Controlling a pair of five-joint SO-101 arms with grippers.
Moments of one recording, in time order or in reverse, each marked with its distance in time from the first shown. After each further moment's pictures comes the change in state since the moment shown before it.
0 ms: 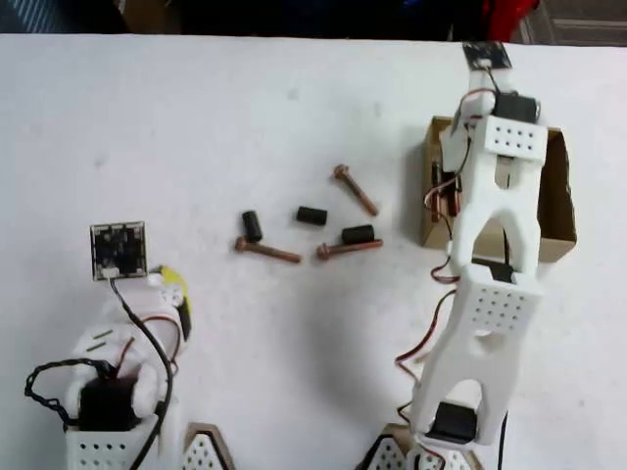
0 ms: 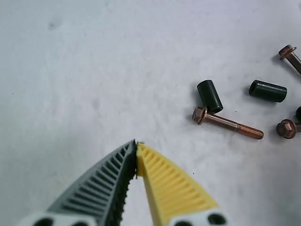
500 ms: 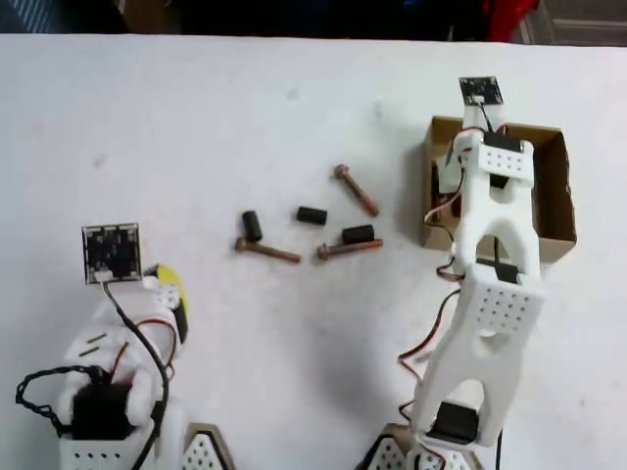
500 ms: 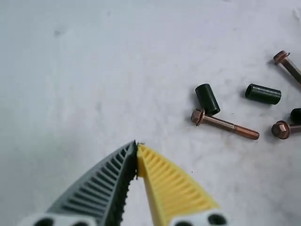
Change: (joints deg) left arm 0.1 -0.1 -3.0 3.3 0.0; right arm 2.5 0.0 26.1 -29.6 0.0
